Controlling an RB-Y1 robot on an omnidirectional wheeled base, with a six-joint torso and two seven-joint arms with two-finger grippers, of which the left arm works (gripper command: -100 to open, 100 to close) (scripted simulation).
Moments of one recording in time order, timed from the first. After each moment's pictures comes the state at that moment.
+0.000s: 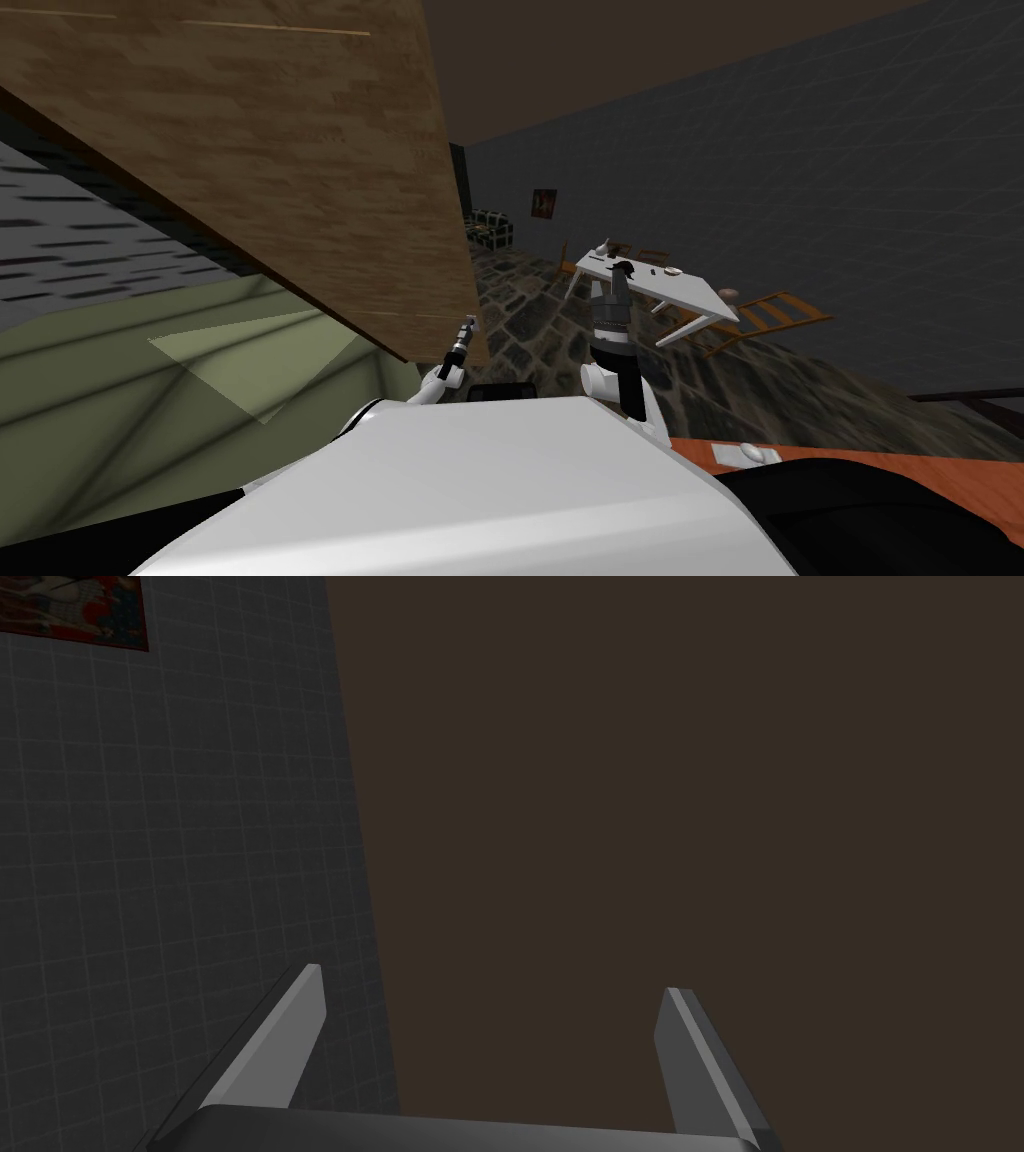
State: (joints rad) arm -0.29 0.07 -0.05 -0.41 -0.02 -0.90 0.10
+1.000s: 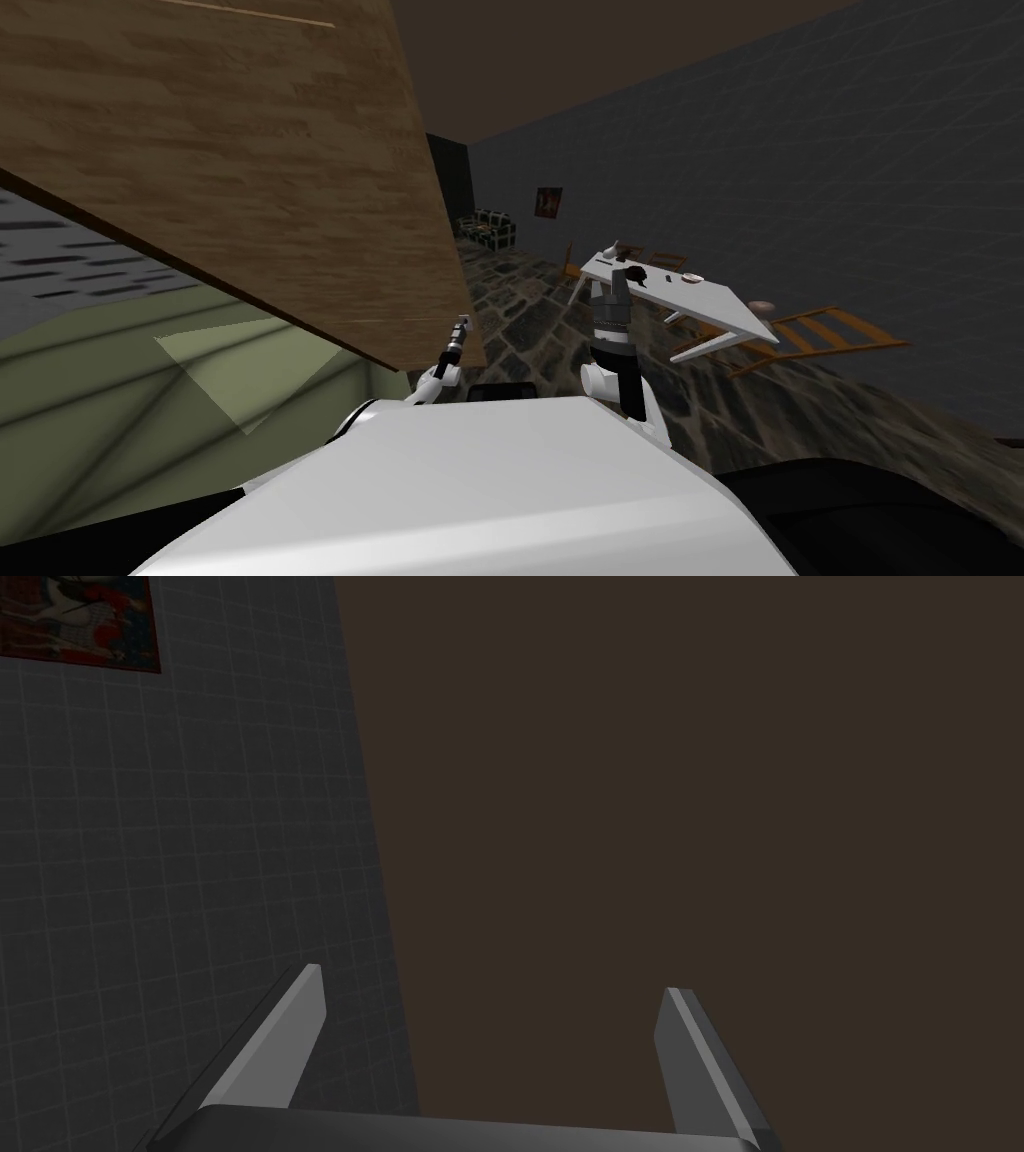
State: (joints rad) arm -0.30 0.09 0.01 -0.40 0.02 -0.89 0.07
